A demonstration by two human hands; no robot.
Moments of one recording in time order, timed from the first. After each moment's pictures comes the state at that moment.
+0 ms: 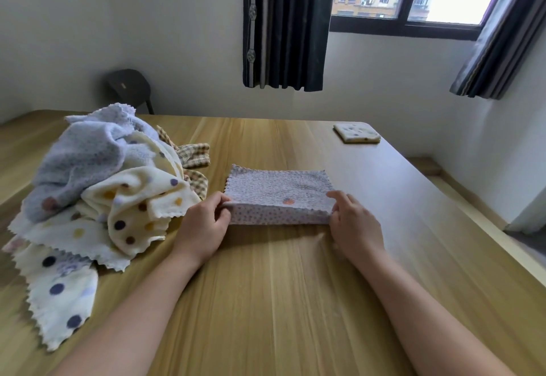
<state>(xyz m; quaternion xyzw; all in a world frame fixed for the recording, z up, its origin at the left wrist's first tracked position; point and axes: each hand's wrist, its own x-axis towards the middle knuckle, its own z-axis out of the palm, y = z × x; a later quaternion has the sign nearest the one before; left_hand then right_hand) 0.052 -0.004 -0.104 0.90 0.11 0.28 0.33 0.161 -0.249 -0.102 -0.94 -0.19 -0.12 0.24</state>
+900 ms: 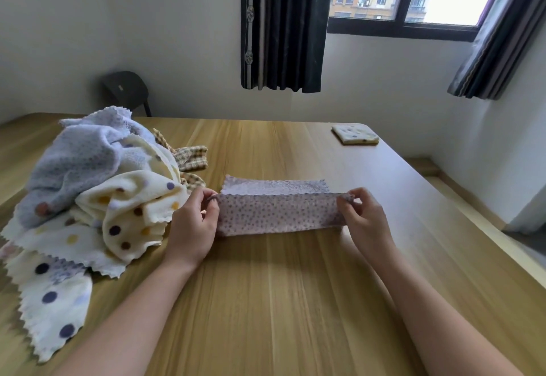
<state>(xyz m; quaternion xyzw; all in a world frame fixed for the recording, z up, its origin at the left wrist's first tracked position) 0.052 -0.002 -0.103 0.84 0.13 0.38 0.37 0.160 -0.262 -0.090 -0.81 -0.16 -0.09 0.55</state>
